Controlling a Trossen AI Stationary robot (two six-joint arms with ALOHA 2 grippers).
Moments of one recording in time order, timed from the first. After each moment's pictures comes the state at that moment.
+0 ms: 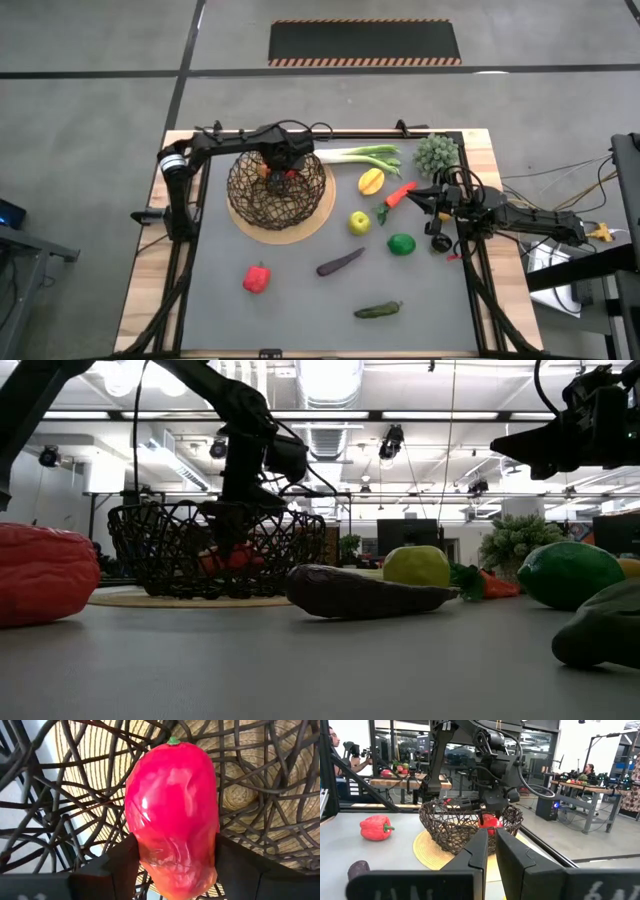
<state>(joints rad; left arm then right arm) 0.48 1.88 1.45 -1.10 -0.29 0.50 -0.13 0.04 0.01 0.11 0.08 -0.12</state>
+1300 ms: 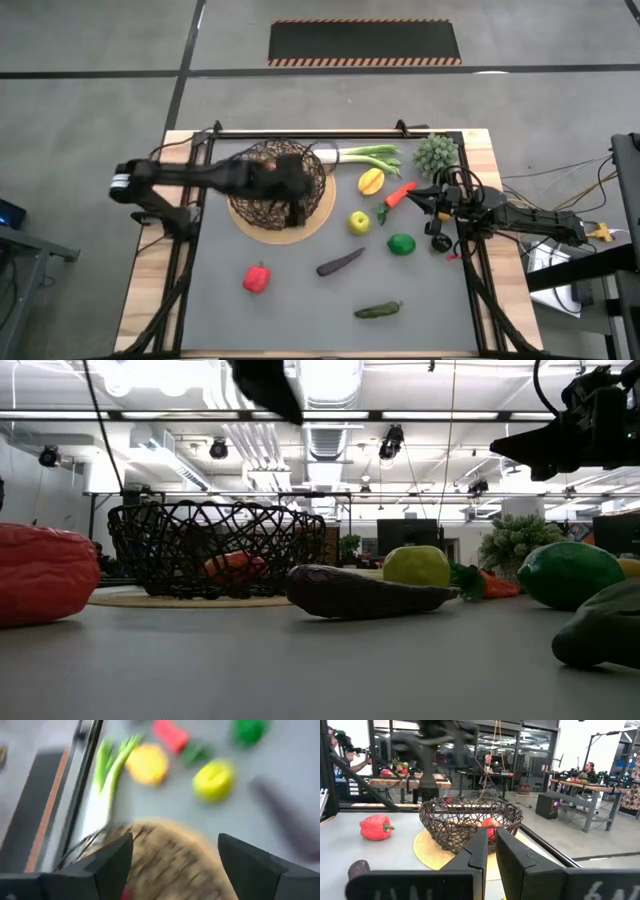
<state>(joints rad) -0.05 1.48 1.42 -0.70 -0.29 0.06 -0.13 0.04 0.01 0.11 0.09 -0.10</state>
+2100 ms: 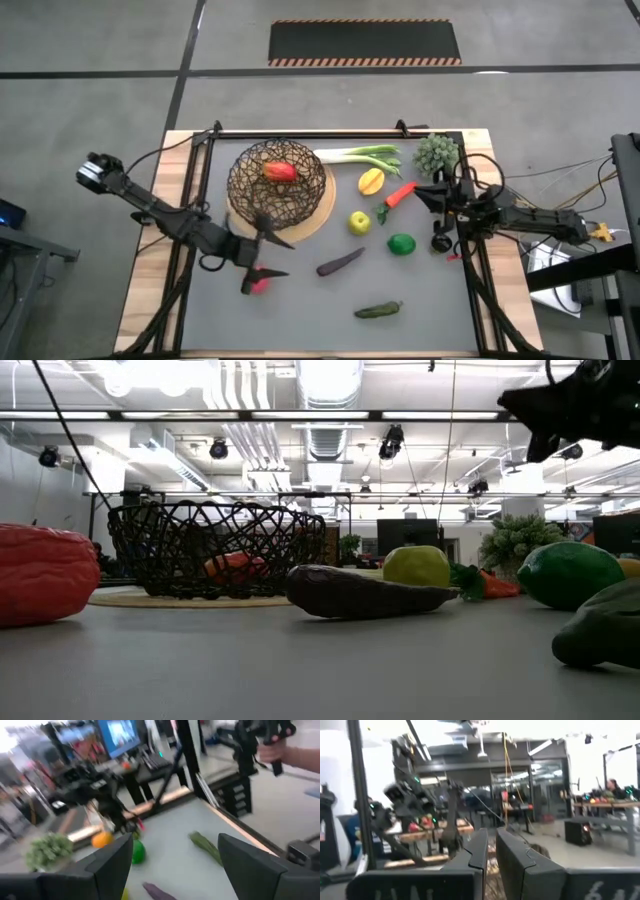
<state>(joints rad) -0.50 1.07 0.64 0.37 -0.31 0.30 -0.12 0.08 0.01 0.39 0.02 0.07</state>
